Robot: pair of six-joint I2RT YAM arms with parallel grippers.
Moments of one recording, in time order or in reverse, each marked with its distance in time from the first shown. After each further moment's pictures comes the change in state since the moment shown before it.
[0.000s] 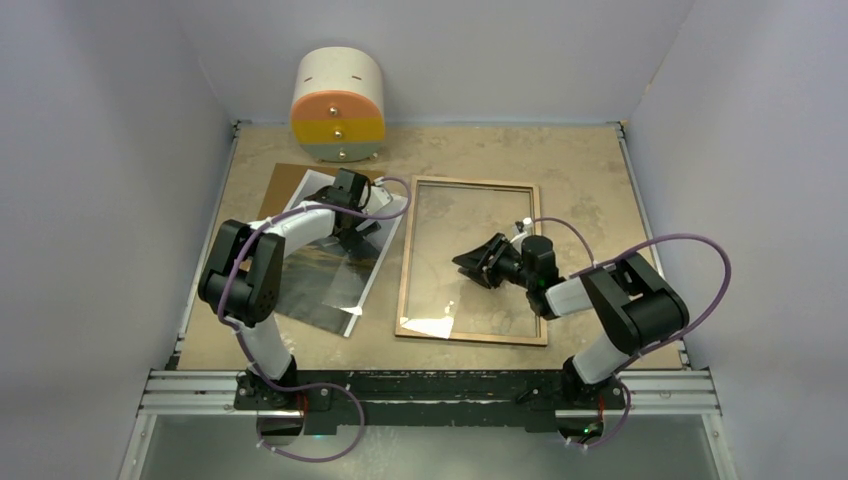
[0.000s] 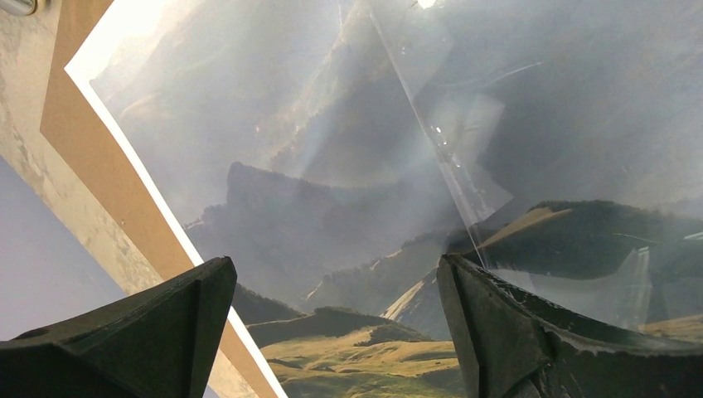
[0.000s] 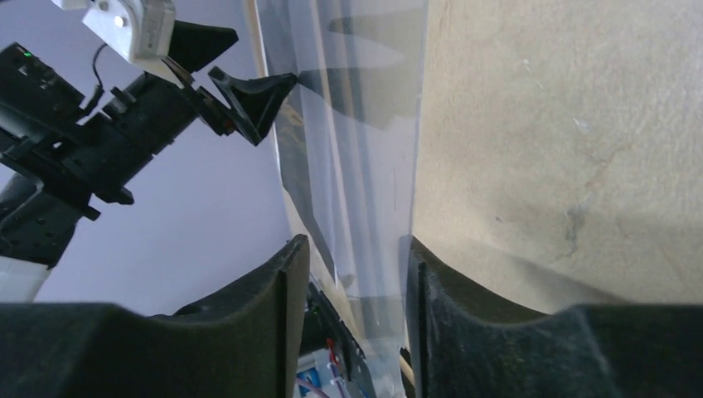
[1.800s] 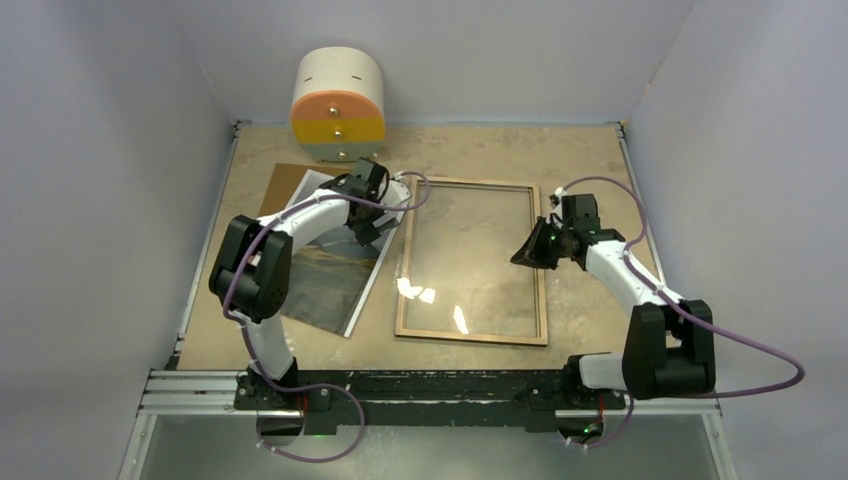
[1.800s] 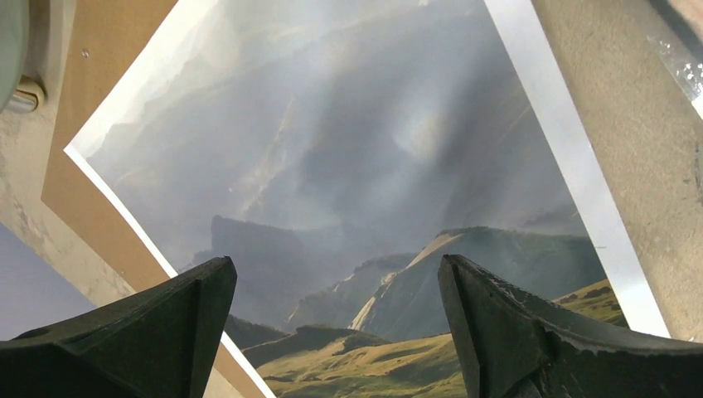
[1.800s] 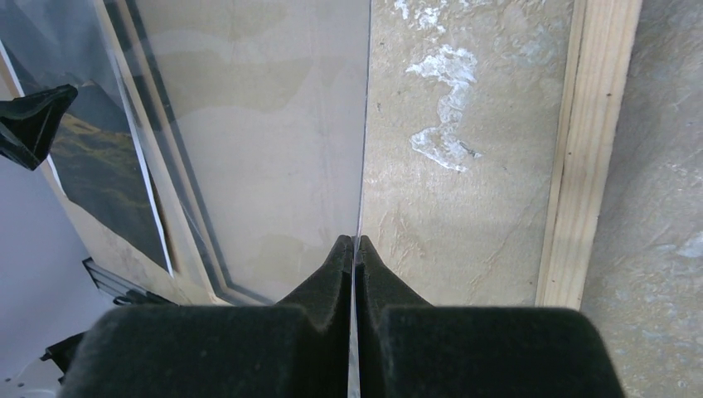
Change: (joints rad) left arm -0.075 0.039 0.164 -0.170 0.066 -0.026; right arm -0.313 -0.254 0.441 -1.275 0.069 -0.738
